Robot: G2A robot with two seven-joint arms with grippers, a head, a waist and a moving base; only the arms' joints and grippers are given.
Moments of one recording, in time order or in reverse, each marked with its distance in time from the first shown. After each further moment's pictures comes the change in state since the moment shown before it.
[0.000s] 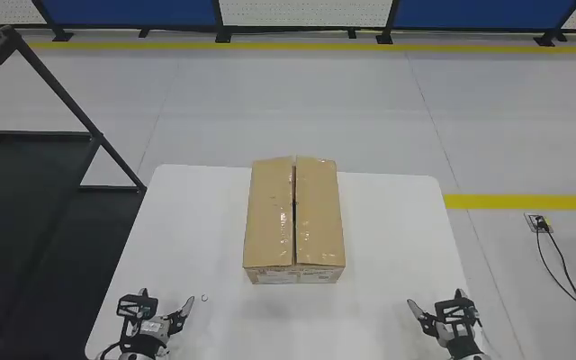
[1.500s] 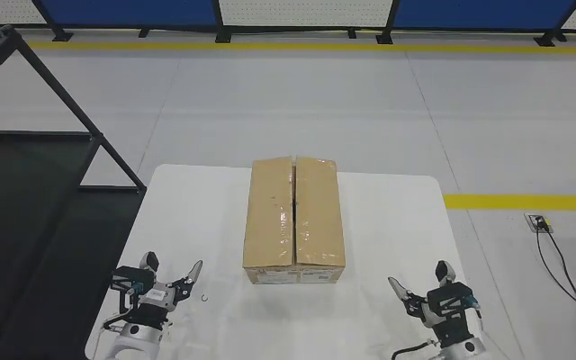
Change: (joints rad) left arm -0.145 -0.017 0.036 -0.056 -0.045 -0.036 0.063; right arm 0.046 -0.017 -0.044 -0.176 0.023 -0.018 -0.063
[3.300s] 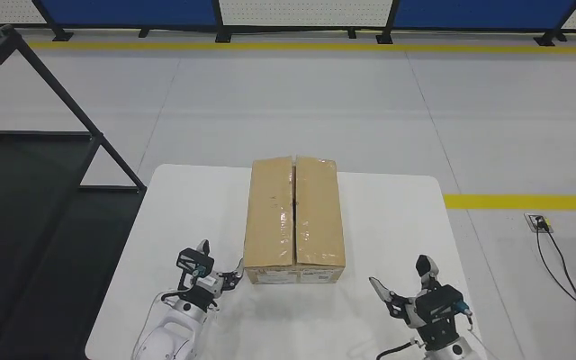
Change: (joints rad) left arm -0.221 -0.033 0.229 0.205 0.123 -0.065 -0.001; right arm 0.003 -0.016 -0.065 -0.067 -0.005 -0.049 -0.045
